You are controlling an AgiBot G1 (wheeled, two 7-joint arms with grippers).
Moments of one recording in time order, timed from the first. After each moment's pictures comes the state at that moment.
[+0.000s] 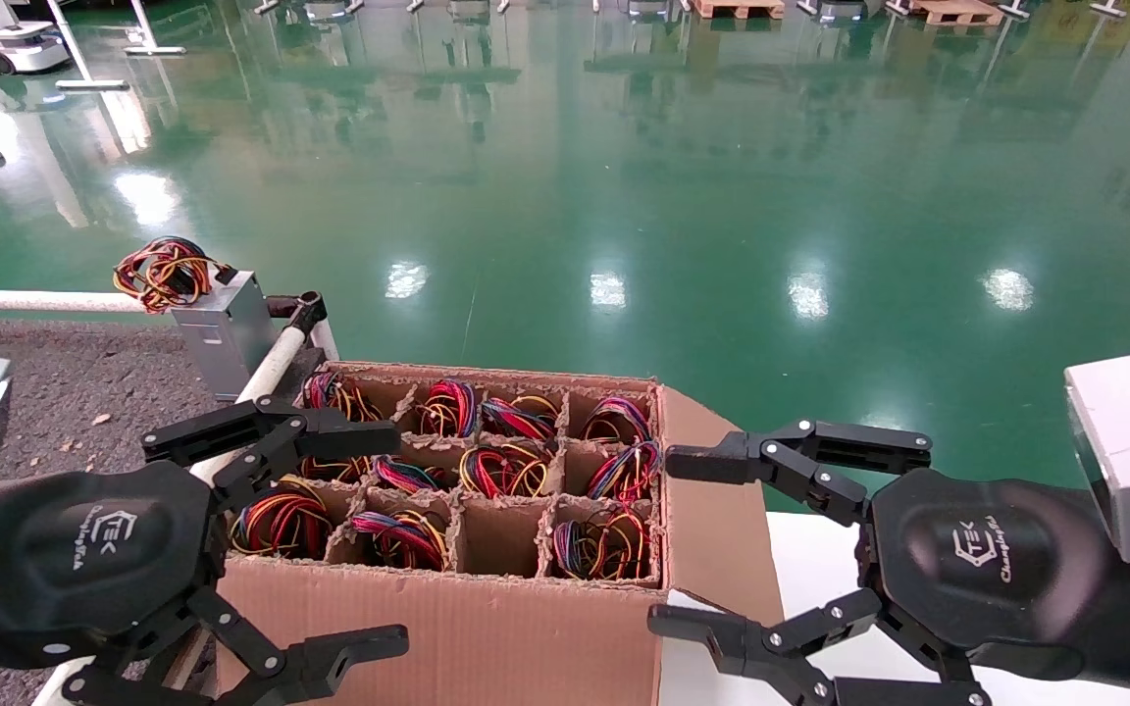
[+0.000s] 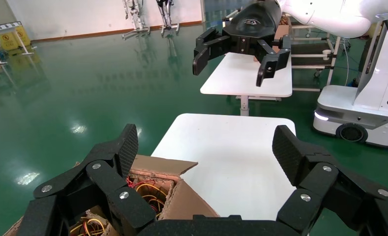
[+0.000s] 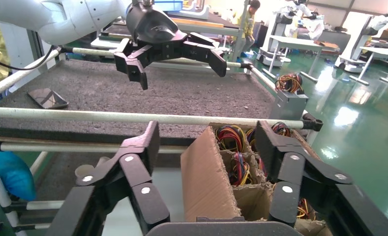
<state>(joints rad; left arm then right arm) -1.08 0.61 0.28 -1.28 0.73 1.49 -0.19 1.09 -0.58 -0.36 1.26 -0.67 -1.46 0.14</state>
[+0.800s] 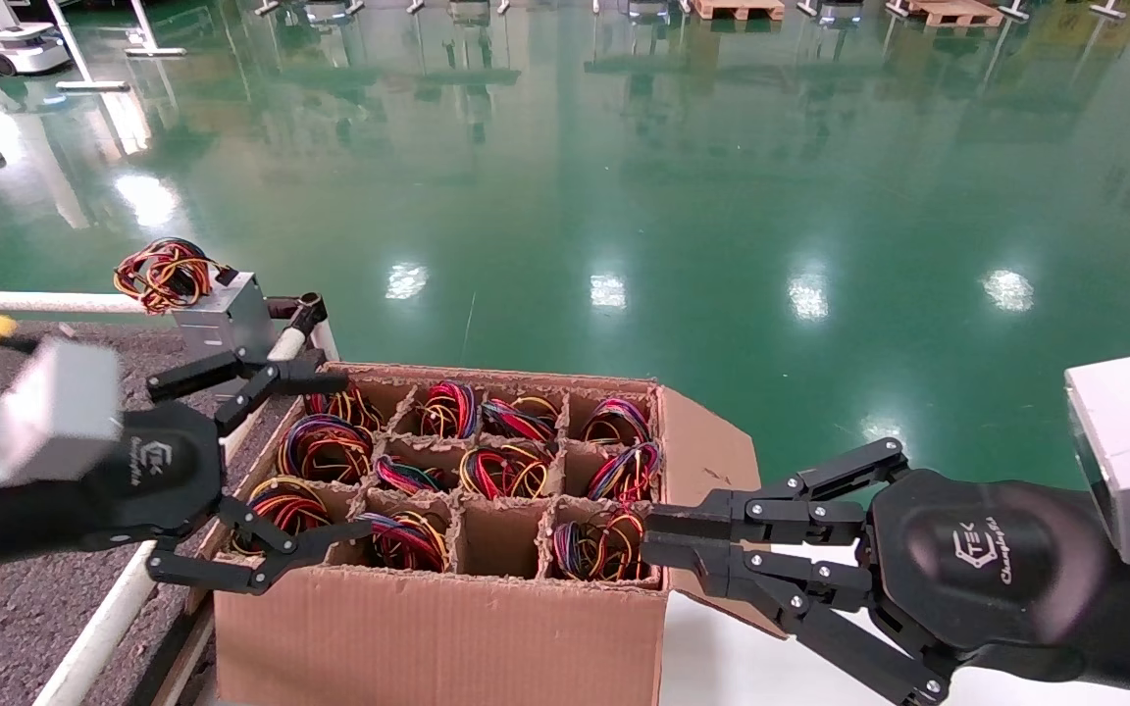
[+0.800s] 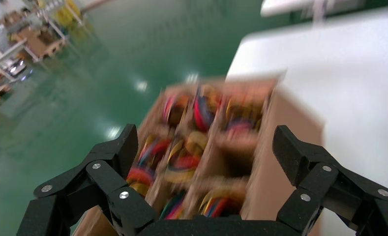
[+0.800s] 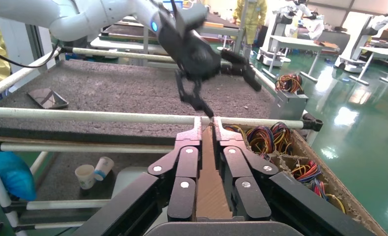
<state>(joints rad) -1.26 0.67 0.35 -1.02 1.03 1.48 0.09 1.09 -0.58 -0.36 1.26 -0.67 -1.46 0.14</state>
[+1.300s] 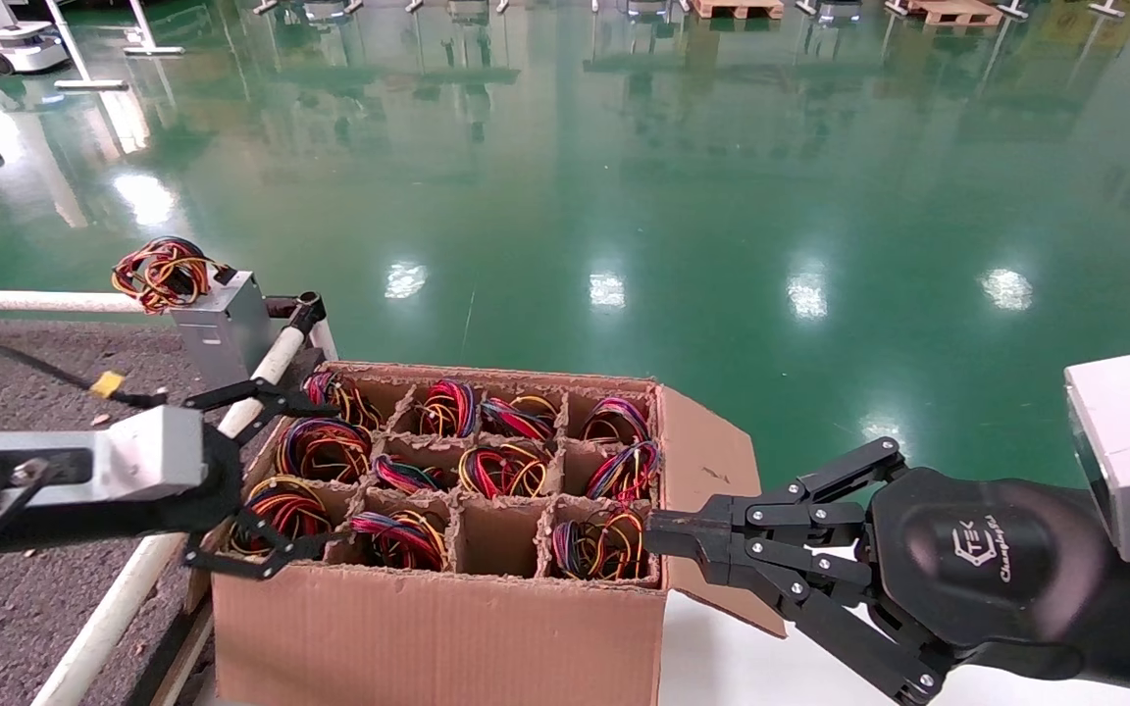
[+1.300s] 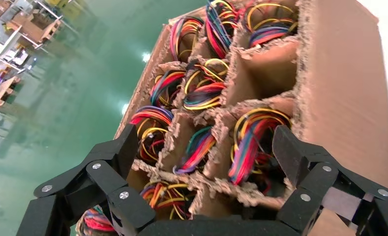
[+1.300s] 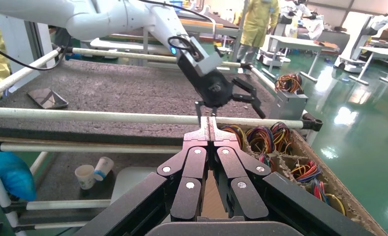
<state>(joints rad) -1.43 0.80 0.43 -0.62 1.25 1.51 0.49 1.09 -0.58 -0.36 1.26 -0.67 -1.46 0.14</state>
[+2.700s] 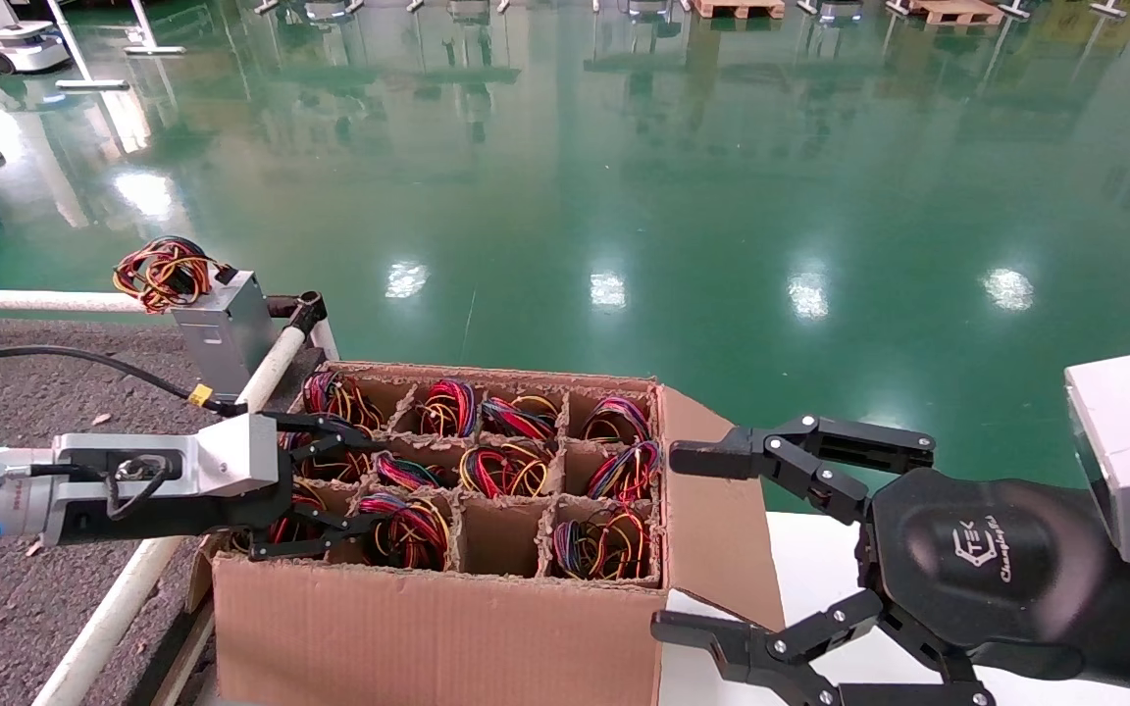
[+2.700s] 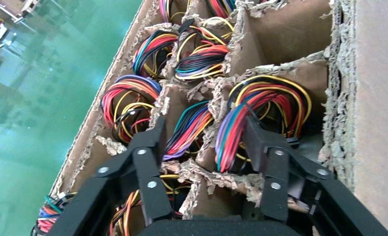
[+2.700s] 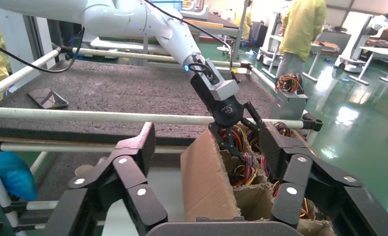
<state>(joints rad) -1.59 0.97 0.51 -0.15 1.39 1.48 0.75 1.09 -0.58 -0.36 1.26 -0.67 -1.46 0.14</state>
